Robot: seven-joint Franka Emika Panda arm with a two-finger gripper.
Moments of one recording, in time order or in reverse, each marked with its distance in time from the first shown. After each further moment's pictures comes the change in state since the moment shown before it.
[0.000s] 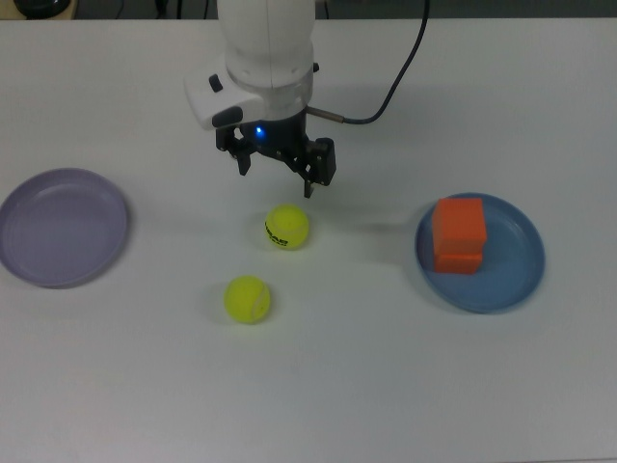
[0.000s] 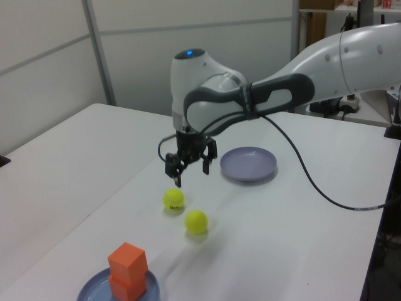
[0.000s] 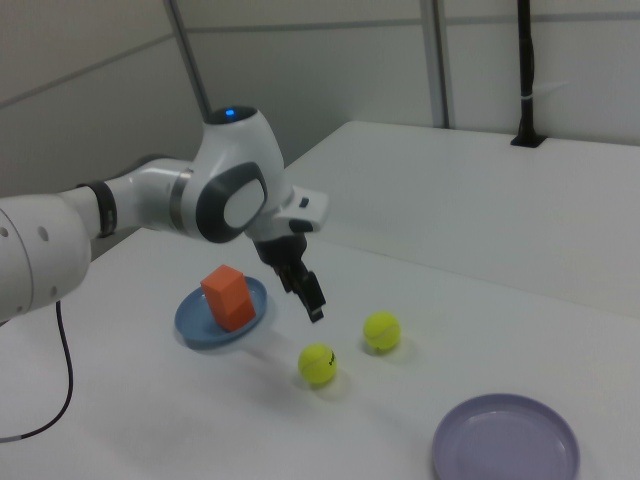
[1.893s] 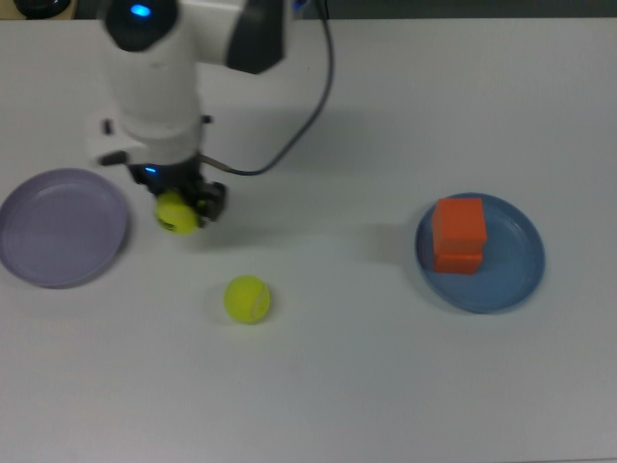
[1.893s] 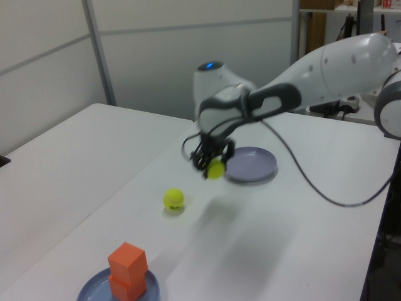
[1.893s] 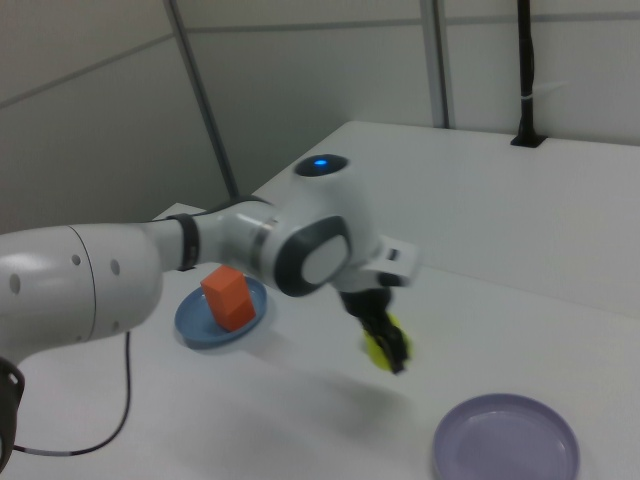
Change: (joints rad) arm -0.104 0.090 -0.126 -0.007 0.014 0.097 -0.108
